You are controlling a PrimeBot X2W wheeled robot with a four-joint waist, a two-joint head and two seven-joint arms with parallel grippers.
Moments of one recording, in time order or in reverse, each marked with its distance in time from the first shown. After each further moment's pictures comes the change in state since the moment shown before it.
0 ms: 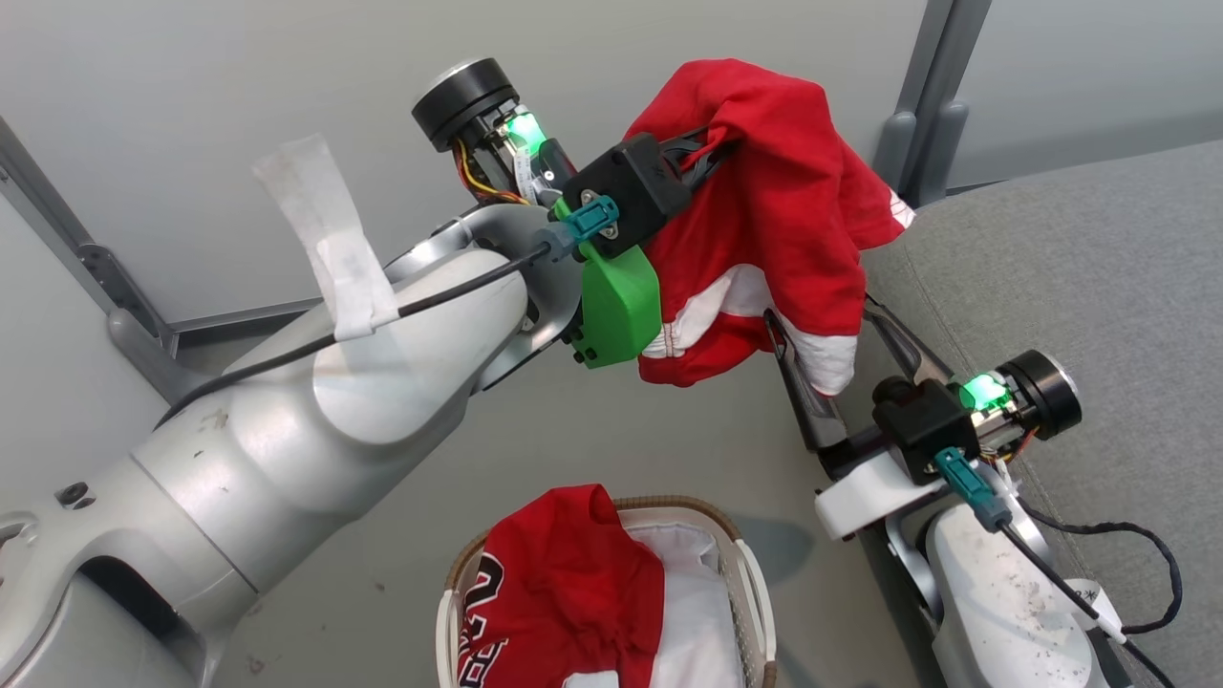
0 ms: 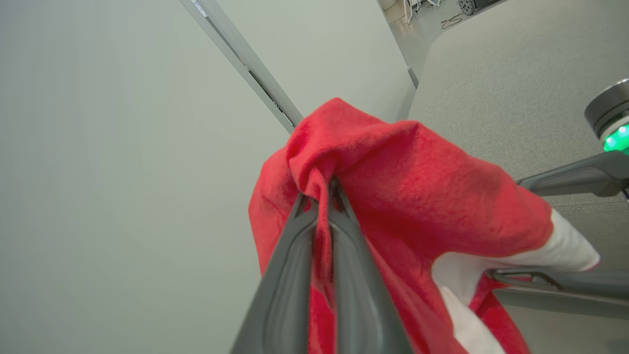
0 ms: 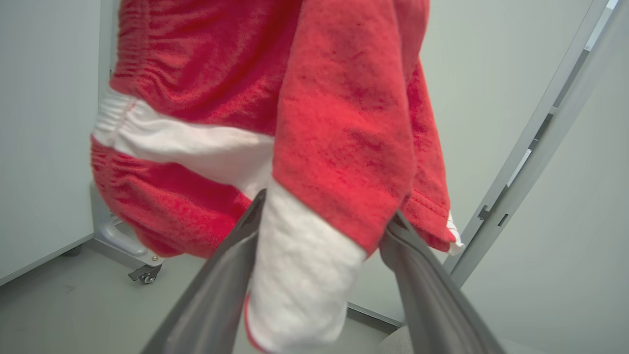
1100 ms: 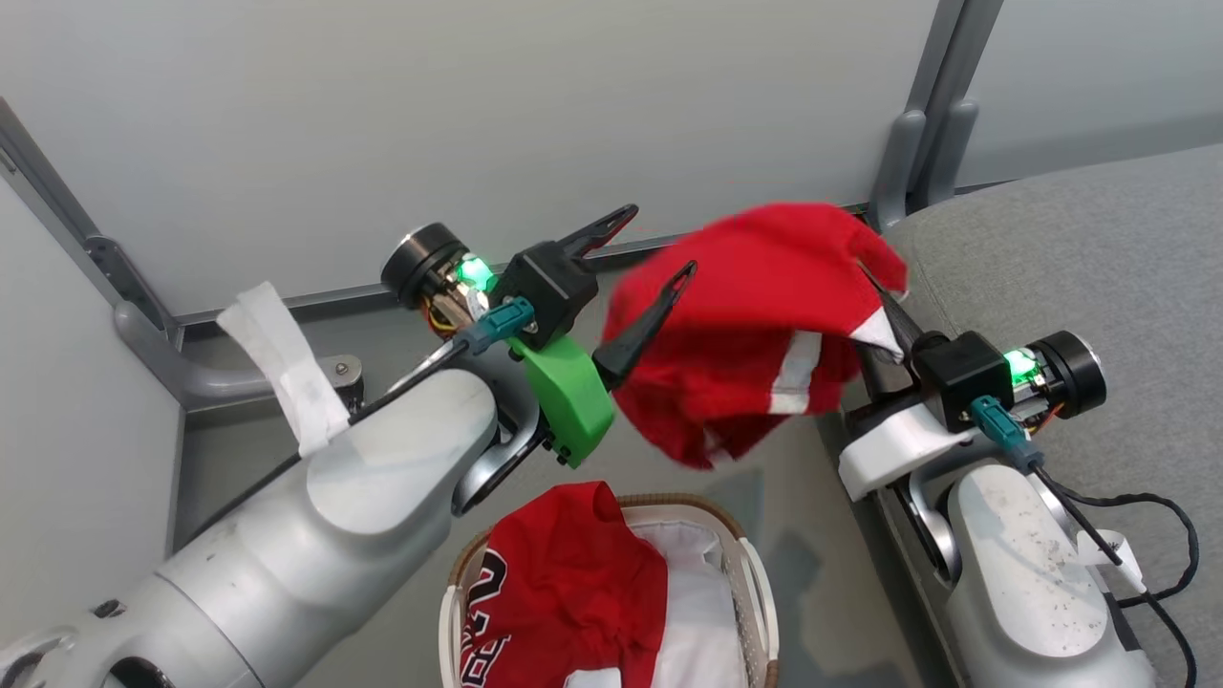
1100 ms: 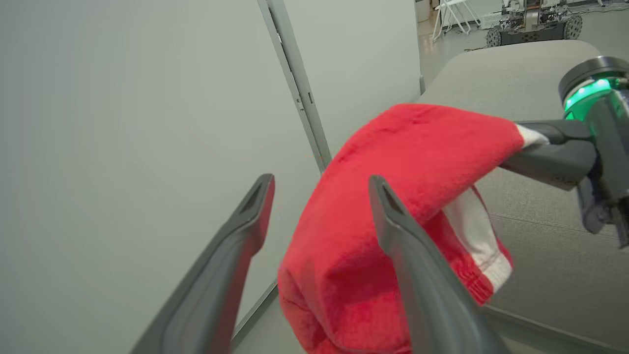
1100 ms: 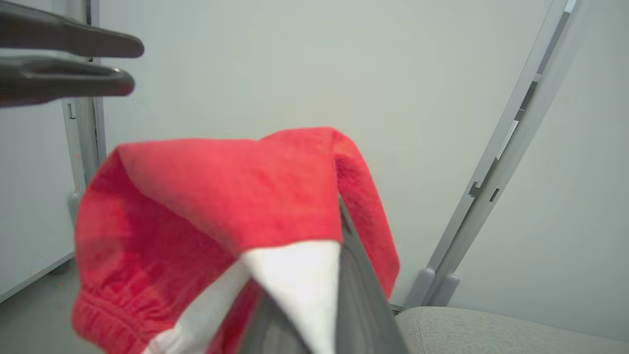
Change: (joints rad) left arm 0.221 0.014 0.031 0.036 -0.148 0.066 -0.114; right arm -0.083 0.000 -0.072 0.116 0.069 0.000 0.000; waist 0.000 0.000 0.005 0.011
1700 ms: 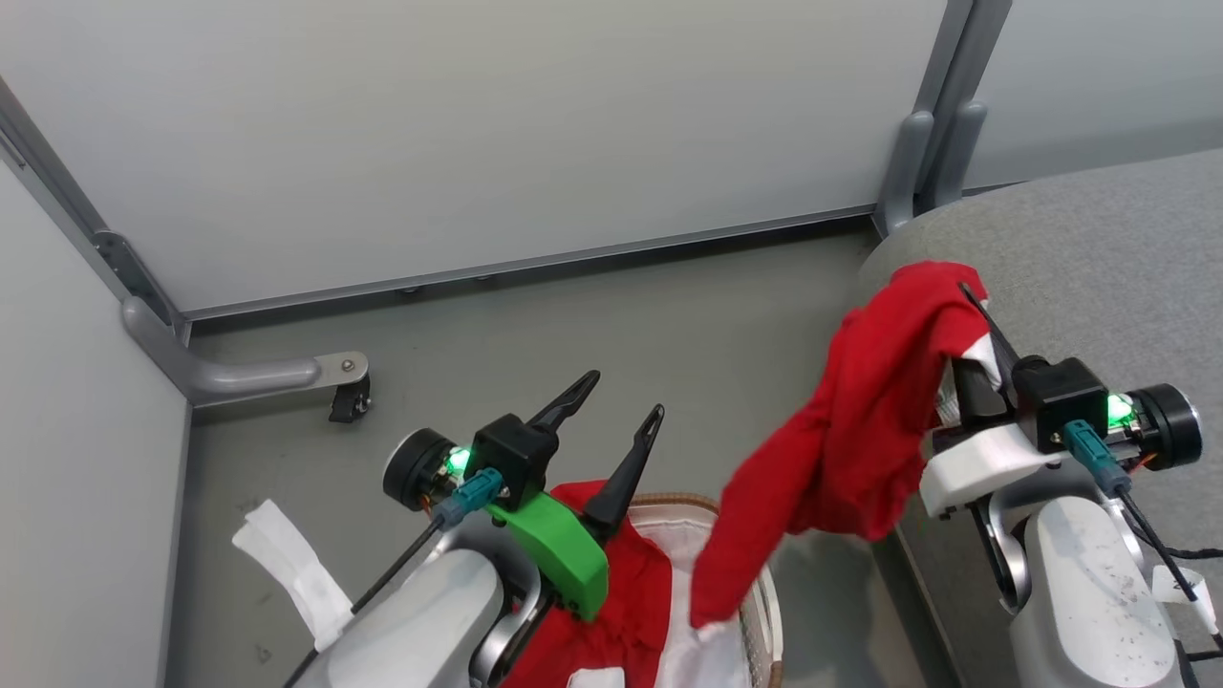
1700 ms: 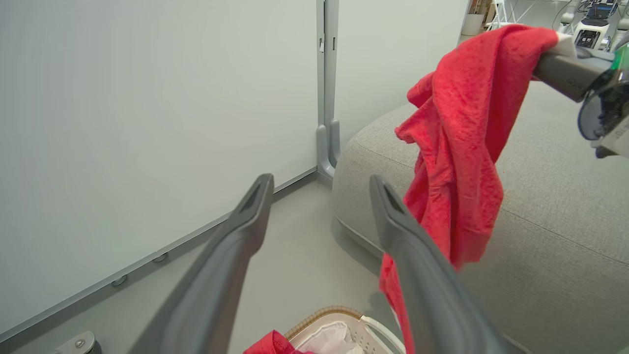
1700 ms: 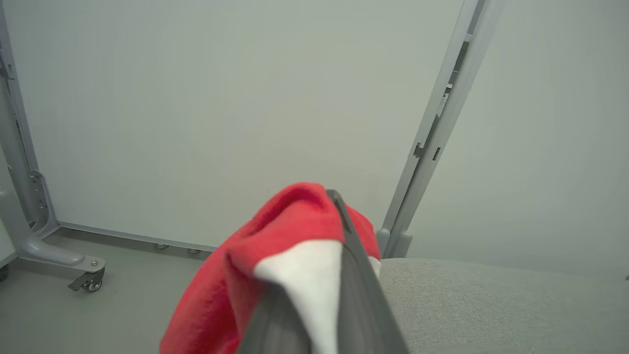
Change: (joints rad) left arm 0.418 -0.062 0.249 -0.053 0.098 0.038 -0.025; right arm 0.072 0.000 -0.176 -0.019 -0.026 0.000 0.000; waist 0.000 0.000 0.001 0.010
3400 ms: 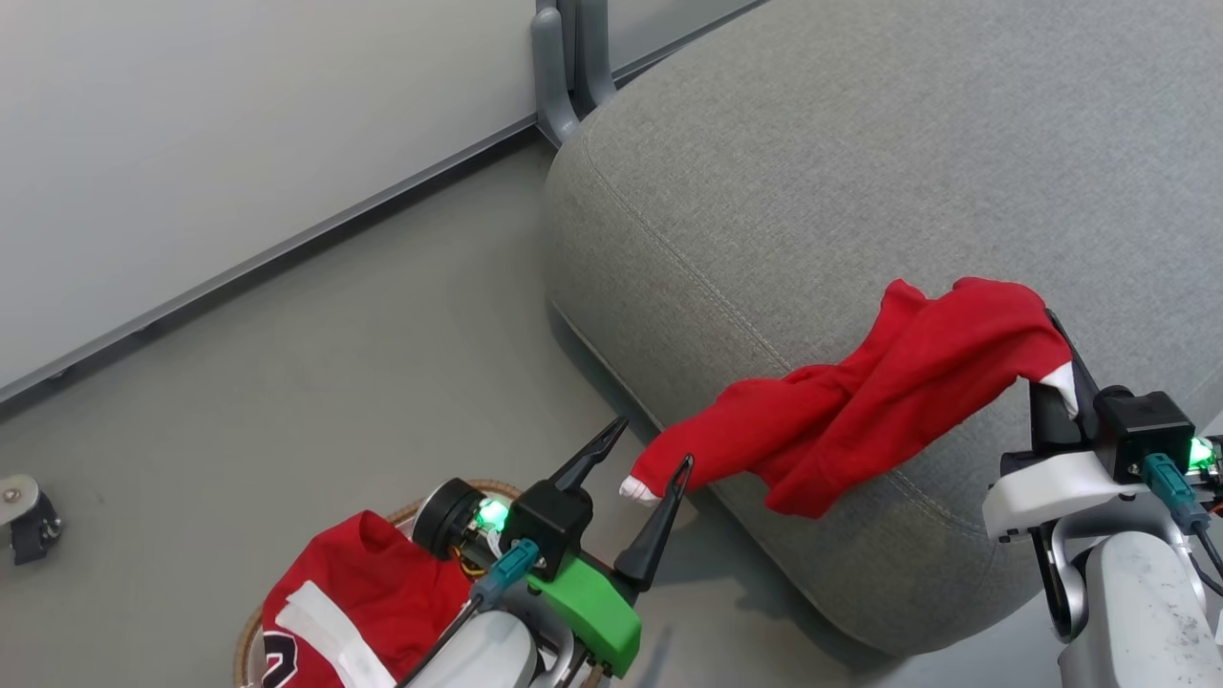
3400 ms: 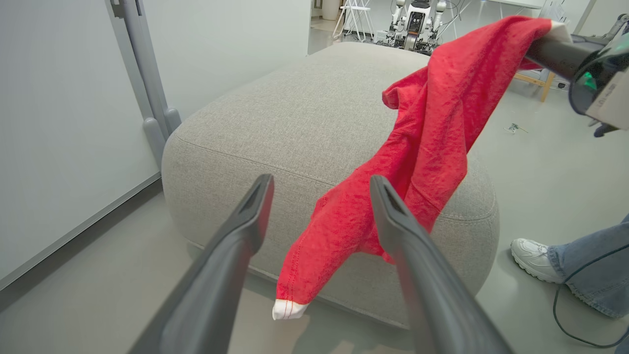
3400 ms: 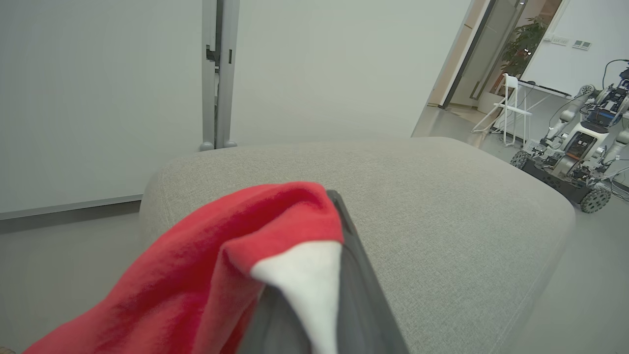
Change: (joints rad) left arm 0.219 -0.143 0.261 -0.034 0.341 -0.103 0.000; right arm 0.081 -0.002 -0.129 -0.063 0.012 0.000 0.000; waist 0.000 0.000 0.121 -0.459
